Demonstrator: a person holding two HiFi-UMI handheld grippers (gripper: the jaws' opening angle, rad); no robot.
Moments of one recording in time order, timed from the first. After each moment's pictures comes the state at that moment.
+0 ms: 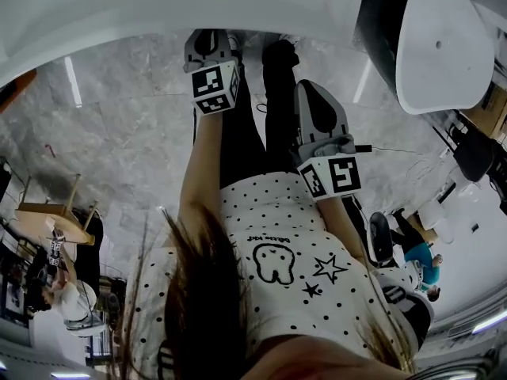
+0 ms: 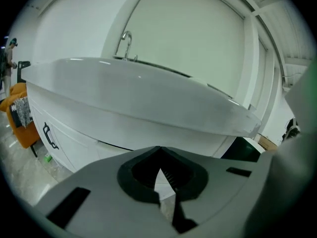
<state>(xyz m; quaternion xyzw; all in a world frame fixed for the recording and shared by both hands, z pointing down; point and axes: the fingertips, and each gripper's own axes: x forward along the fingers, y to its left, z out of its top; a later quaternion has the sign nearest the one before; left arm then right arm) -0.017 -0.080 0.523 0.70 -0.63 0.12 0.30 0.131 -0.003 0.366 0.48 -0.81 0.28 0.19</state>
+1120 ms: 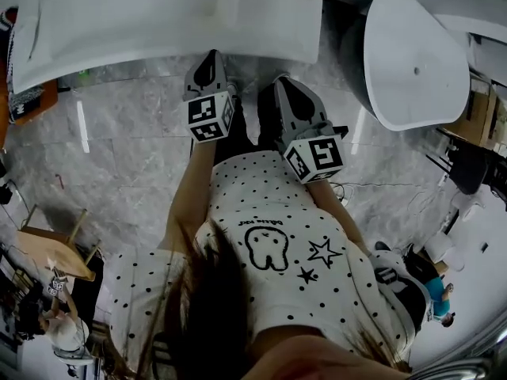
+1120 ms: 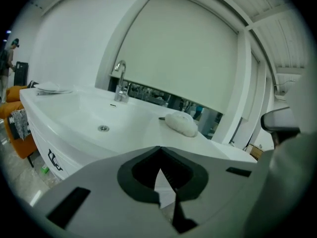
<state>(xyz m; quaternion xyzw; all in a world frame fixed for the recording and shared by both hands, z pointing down) -0.020 -0.077 0.377 0.73 -0.62 0.07 0.27 0.110 -0.028 0.277 0.46 -0.85 0.20 0.12</state>
